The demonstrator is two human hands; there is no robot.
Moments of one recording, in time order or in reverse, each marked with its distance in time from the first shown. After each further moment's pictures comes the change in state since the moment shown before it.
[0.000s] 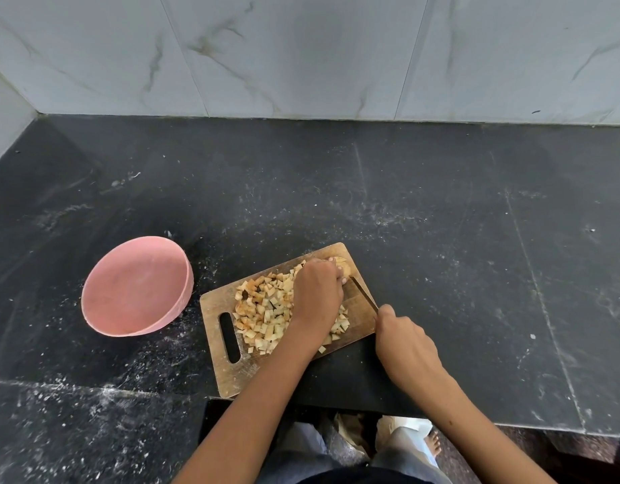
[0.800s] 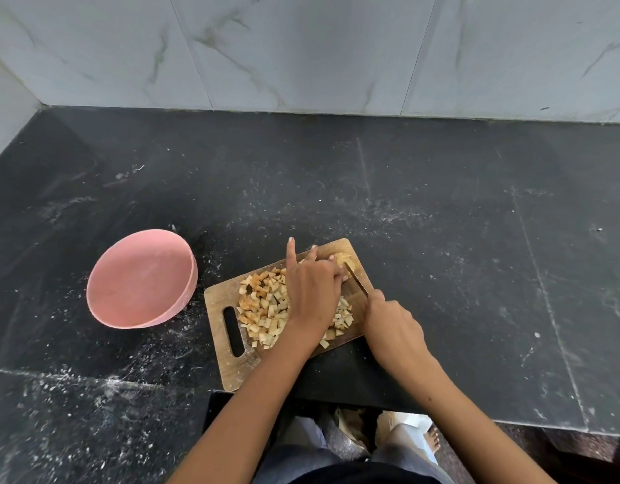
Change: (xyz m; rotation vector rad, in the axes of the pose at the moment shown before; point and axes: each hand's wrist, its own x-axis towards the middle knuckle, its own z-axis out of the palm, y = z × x) left_hand -0.006 -0.004 -0.006 0.177 0.090 0.041; right_hand 0.013 -0.020 0.001 0.006 0.049 0.003
